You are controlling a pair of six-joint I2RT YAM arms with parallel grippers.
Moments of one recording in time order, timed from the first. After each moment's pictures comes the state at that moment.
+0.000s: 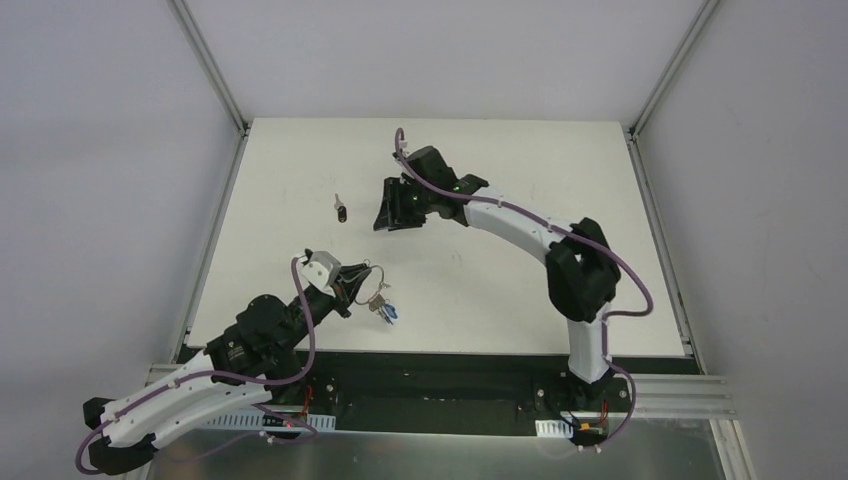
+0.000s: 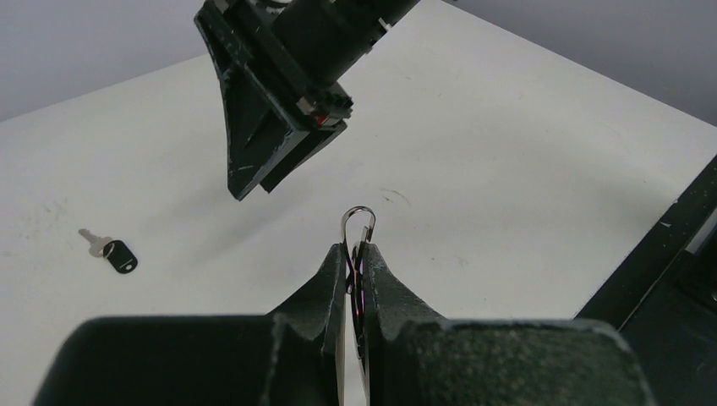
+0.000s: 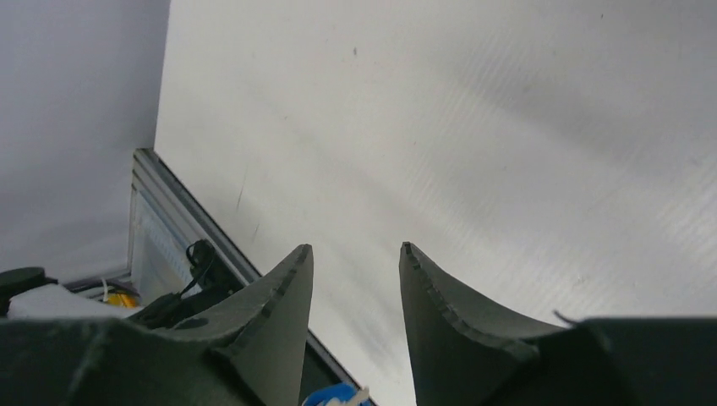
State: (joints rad) left arm -1.04 0.26 0.41 -0.10 -0.36 -0.01; right arm 0.80 1.91 1.59 -0.40 -0.33 0.63
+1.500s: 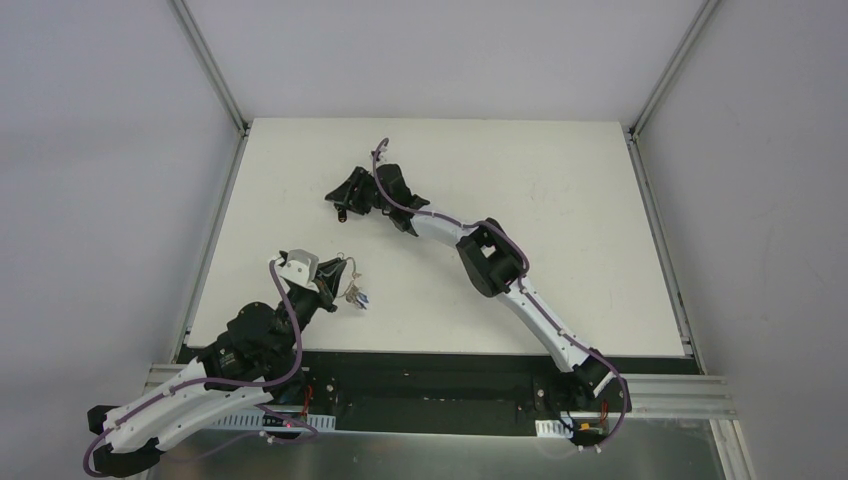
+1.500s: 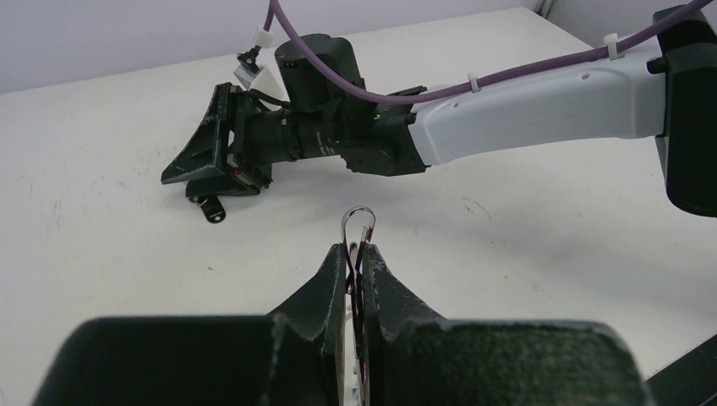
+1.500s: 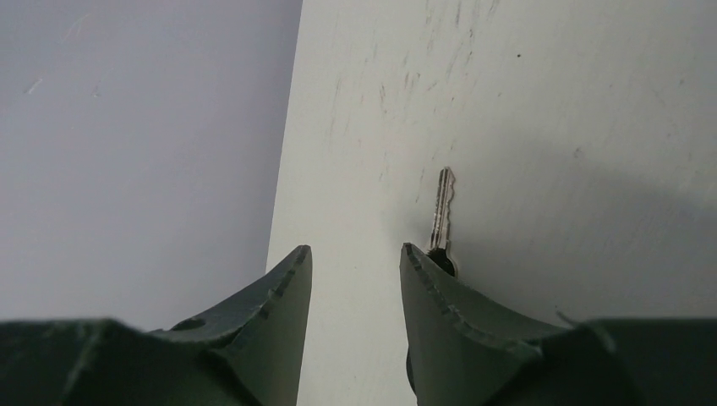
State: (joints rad) left arm -1.04 0.14 0.38 -0.18 -0.63 -0.01; right arm 0.79 2.84 2.34 0.29 -0.32 1.12
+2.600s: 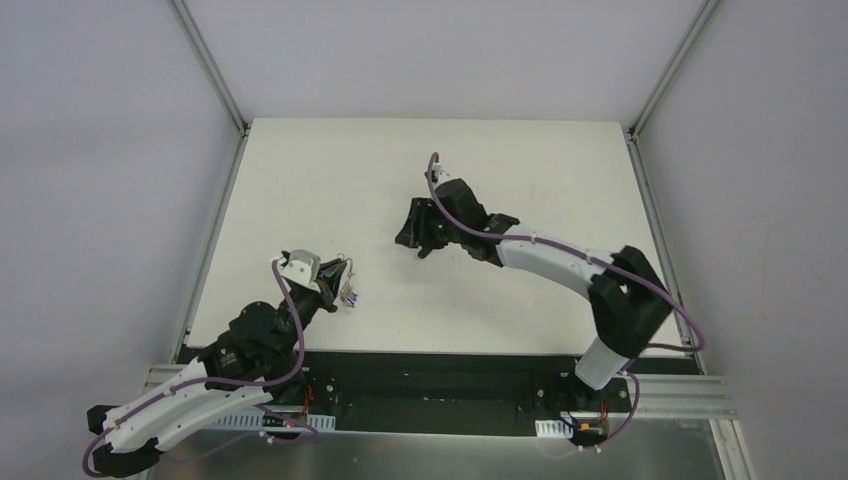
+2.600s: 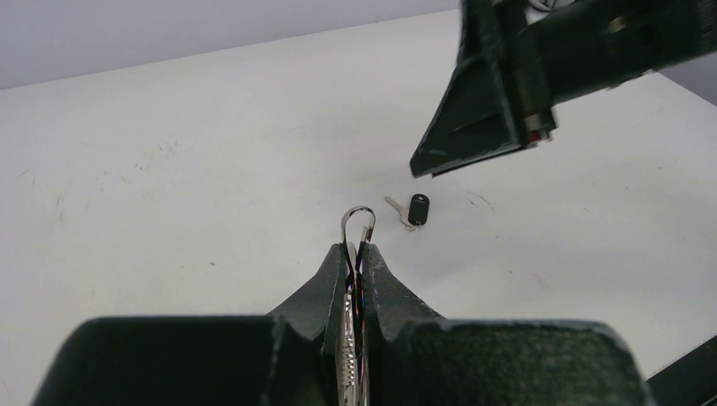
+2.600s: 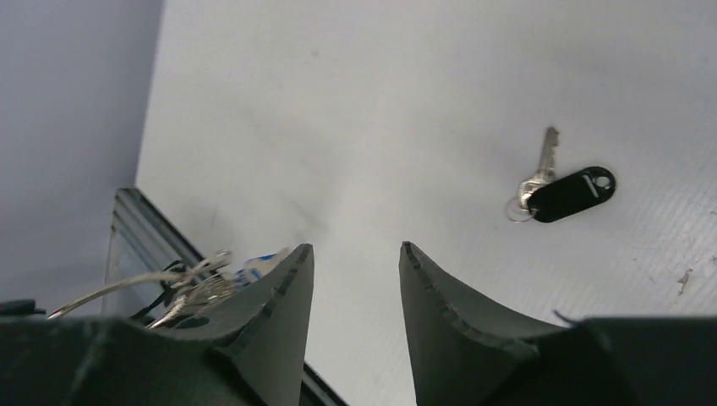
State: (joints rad) left arm -1.04 0.15 0.38 -0.19 -0.63 -0.01; right arm 0.80 1.75 1.17 -0.07 -0.14 0.73
